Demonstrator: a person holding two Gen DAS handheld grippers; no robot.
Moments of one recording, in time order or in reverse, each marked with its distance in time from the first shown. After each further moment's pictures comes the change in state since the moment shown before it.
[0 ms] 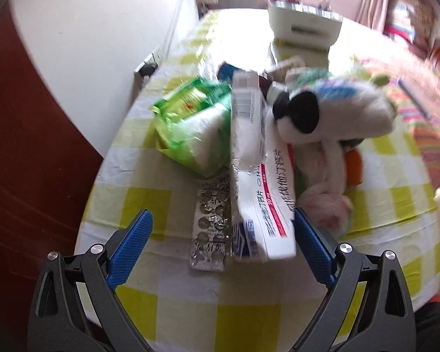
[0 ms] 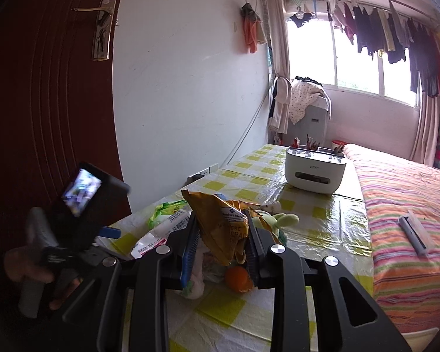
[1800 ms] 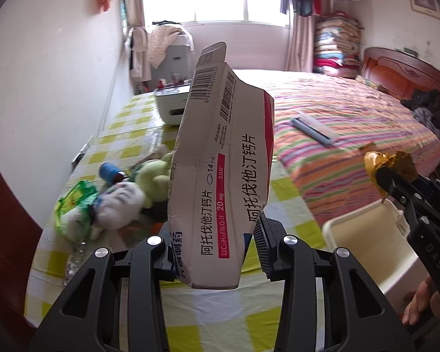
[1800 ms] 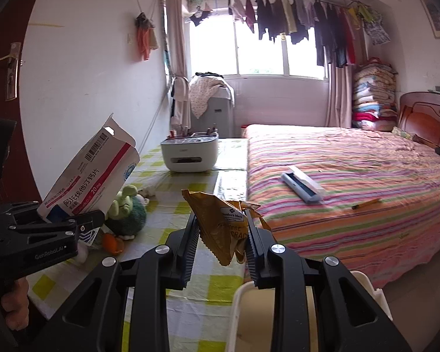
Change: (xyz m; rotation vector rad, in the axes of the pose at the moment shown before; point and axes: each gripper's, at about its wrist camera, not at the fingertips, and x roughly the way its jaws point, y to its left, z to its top) left arm -0.119 -0.186 -0.018 0.174 -0.394 -0.210; right arm -0.117 -0.134 -0.059 0.226 -0.010 -0.413
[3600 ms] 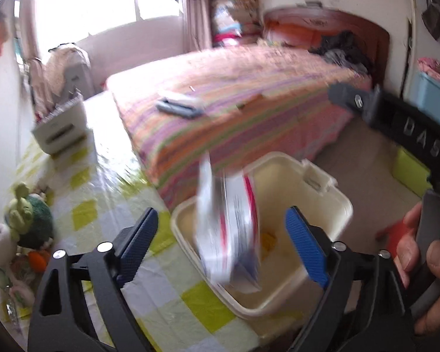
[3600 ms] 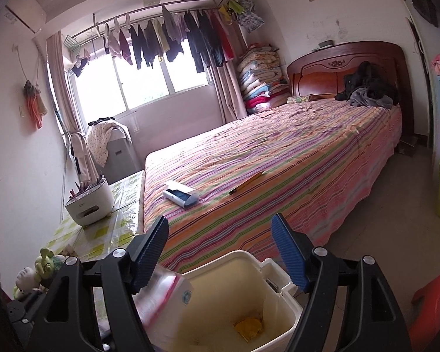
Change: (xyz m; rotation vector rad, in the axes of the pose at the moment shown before) left arm 0.022 -0.168 -0.032 0.310 0.016 -0.321; right arm -0.073 -0.126 -0.032 0.408 -0.125 -0.407
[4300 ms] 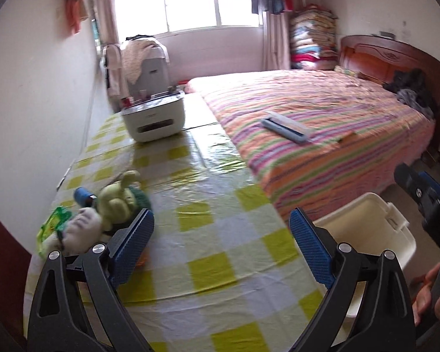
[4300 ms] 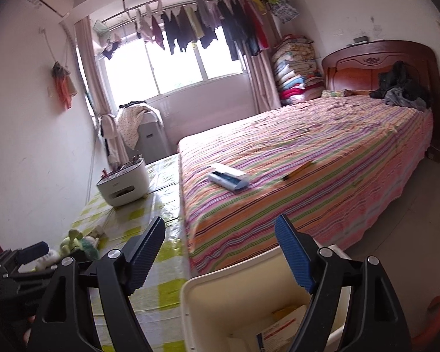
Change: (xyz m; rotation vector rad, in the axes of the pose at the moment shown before) left arm -0.045 0.129 0.001 -0.217 -0.036 0.311; right arm 0.016 0.077 -0.023 -0.079 0.073 0.165
